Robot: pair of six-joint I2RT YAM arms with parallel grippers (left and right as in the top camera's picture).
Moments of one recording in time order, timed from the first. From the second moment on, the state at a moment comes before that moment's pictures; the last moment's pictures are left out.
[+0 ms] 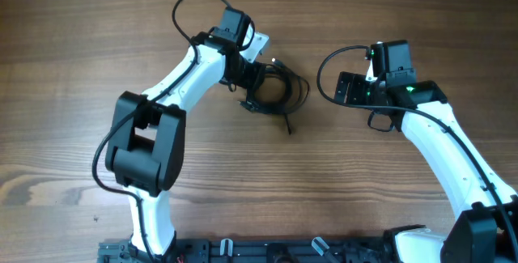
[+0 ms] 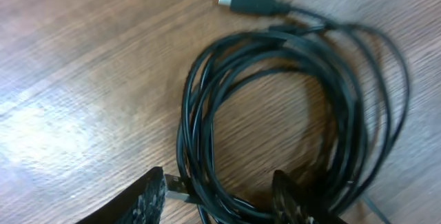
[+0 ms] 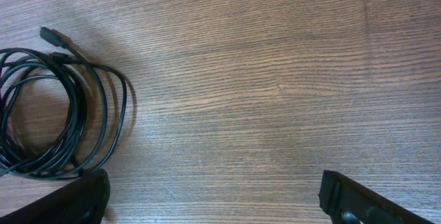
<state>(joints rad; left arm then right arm) -0.38 2.08 1.51 -0.68 0.24 0.09 0.17 1.47 1.00 -0.62 0.00 0.33</state>
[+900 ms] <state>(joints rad) -0.37 2.08 1.49 -0.59 0.35 0.04 0.17 1.47 1.00 -0.62 -0.10 0.21</state>
